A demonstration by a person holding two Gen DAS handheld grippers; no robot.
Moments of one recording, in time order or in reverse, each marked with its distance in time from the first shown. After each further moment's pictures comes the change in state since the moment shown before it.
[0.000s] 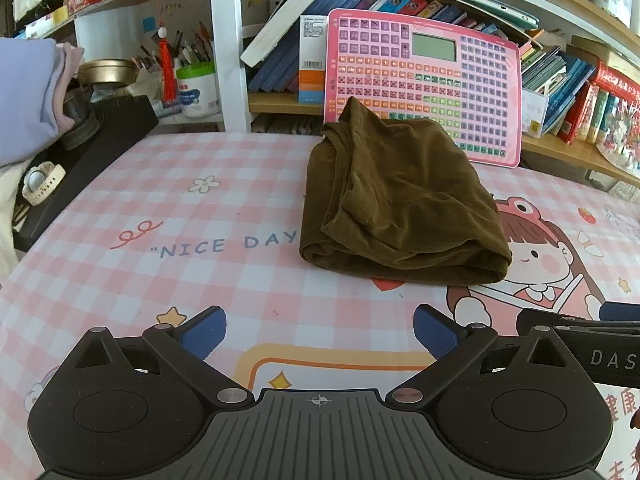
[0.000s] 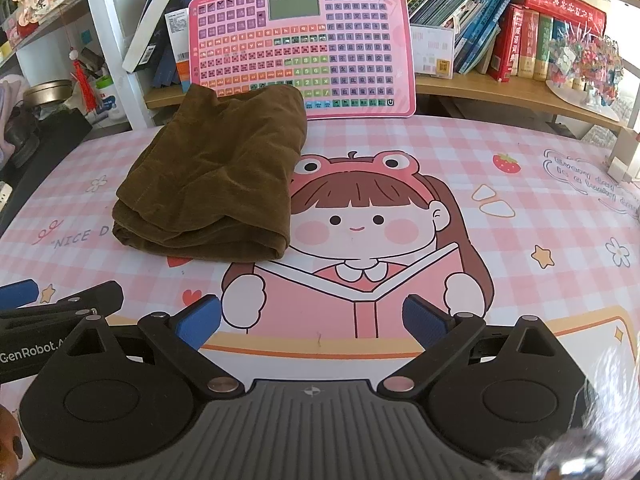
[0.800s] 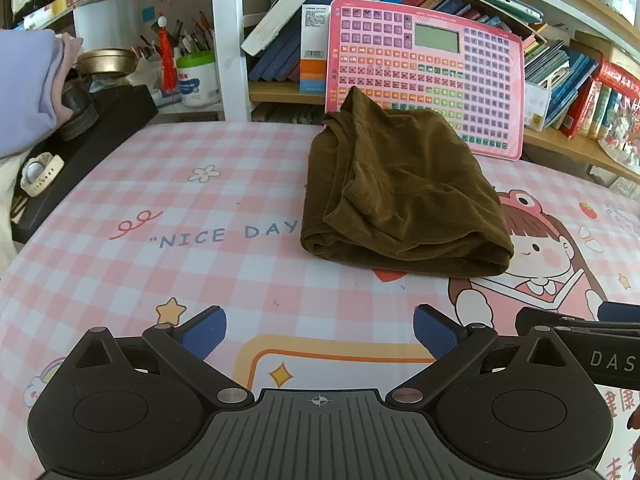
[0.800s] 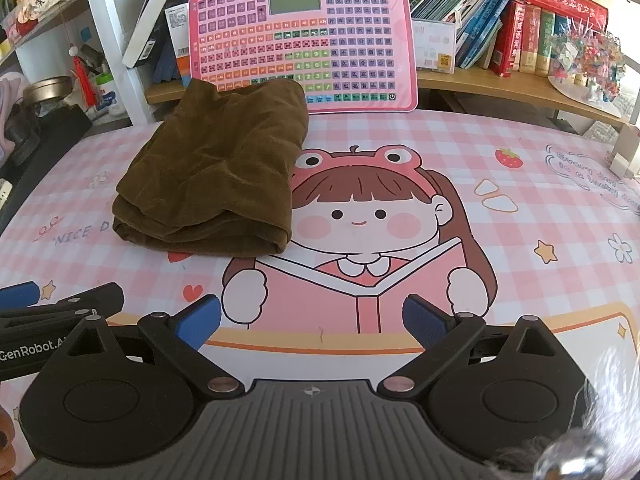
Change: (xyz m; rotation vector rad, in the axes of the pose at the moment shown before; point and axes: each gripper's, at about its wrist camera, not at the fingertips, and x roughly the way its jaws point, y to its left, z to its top) left arm 0.004 0.003 -0.001 -0.009 0.030 -0.008; right arm 0.003 0.000 -0.001 0.003 0.021 0.002
